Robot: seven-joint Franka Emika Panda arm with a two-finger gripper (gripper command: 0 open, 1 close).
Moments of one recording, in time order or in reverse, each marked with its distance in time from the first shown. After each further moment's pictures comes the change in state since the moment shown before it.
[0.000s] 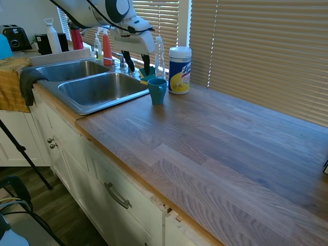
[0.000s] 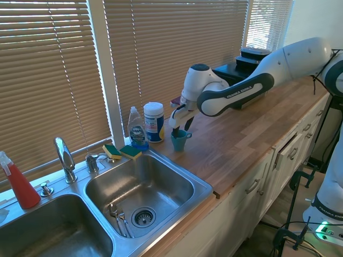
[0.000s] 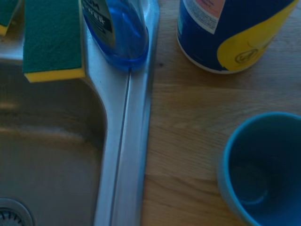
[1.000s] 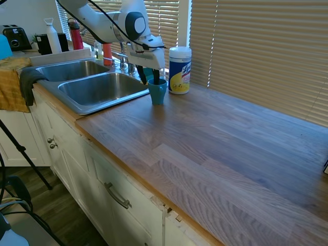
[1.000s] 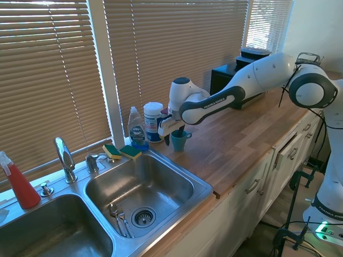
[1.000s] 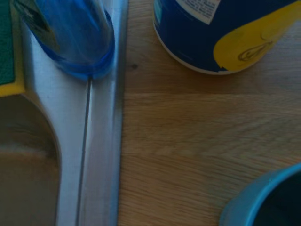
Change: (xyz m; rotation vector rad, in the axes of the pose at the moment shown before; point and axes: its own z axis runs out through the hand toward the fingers) arm 0.030 -0.017 0.073 -0.087 -0.024 0.061
